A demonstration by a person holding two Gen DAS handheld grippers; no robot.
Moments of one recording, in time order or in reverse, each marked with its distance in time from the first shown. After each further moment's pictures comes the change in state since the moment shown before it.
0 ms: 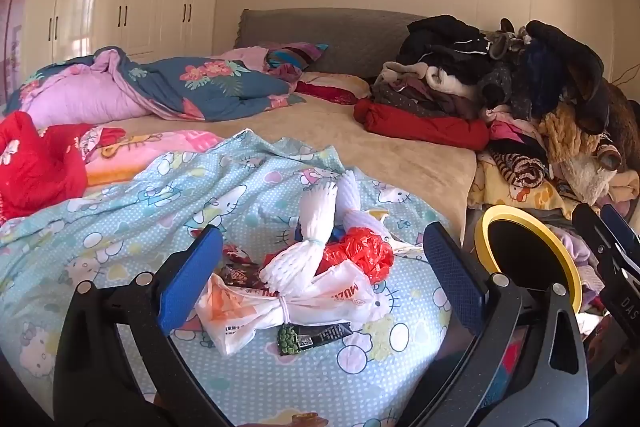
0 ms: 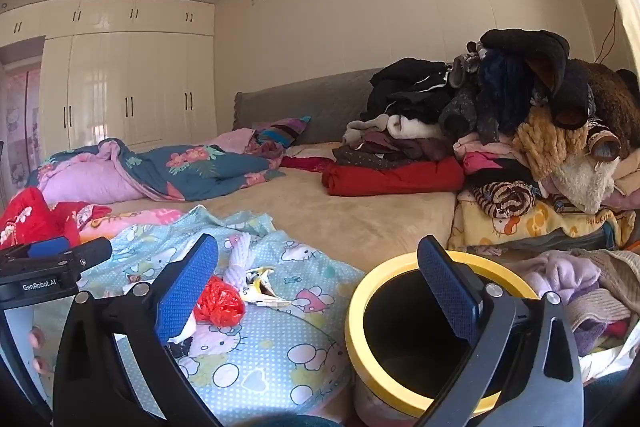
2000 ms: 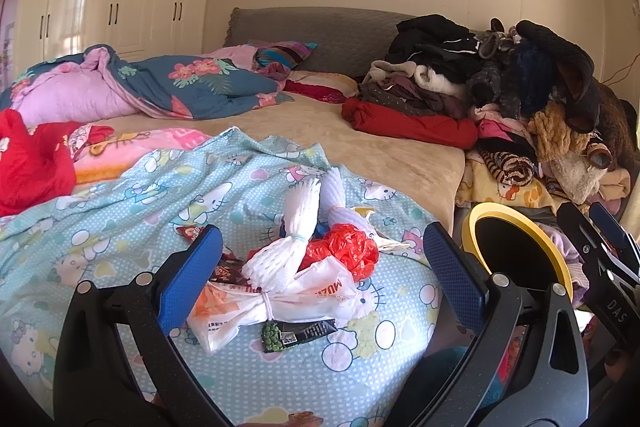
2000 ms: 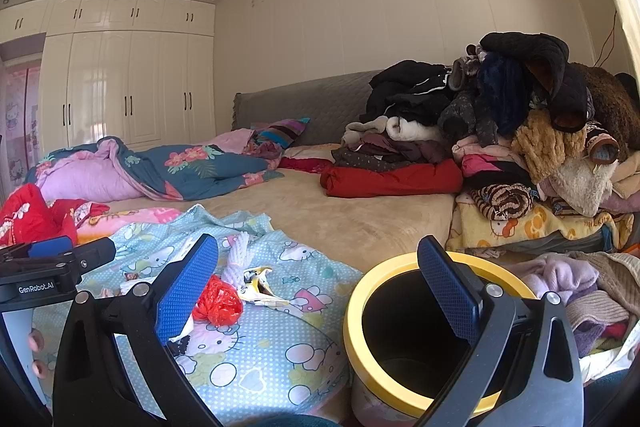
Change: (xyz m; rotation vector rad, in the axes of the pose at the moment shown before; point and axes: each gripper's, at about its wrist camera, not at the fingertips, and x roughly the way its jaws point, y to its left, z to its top) left arm -0.003 -0.011 -0.002 0.005 -0.013 -0.026; right arm 0.000 0.002 -0.002 -0.002 -0.003 -0.005
